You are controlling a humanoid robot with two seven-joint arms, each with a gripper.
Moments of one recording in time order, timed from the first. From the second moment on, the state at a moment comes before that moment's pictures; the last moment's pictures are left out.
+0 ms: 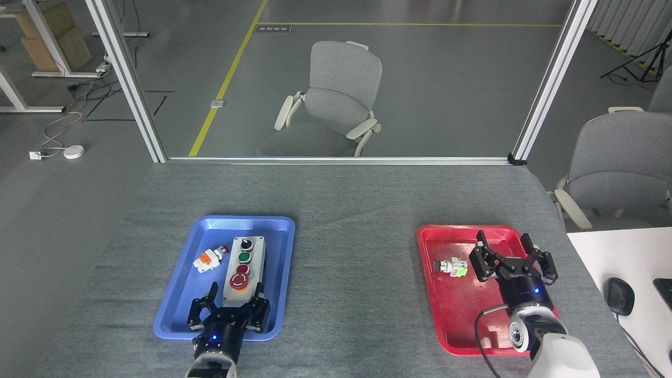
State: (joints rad) left arm -0.25 0.02 -0.15 -0.97 -1.41 0.10 0.31; right arm -0.35 -0.18 0.01 -1.01 1.23 -0.13 -0.24
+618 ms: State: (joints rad) left arm -0.30 0.01 -0.16 -0.81 -1.40 0.14 0.36; right arm -0.35 -0.19 0.01 -1.01 1.23 -0.13 -0.24
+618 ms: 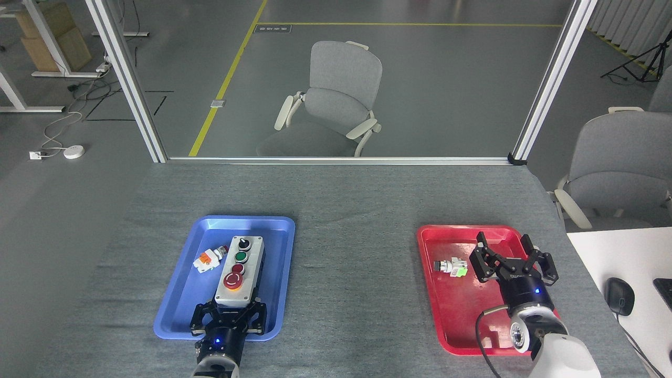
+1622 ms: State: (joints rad) left arm -0.30 -0.13 -0.45 -1.04 -1.39 0.34 0.25; right arm -0.35 -0.19 0.01 -1.01 1.23 -0.13 -0.24
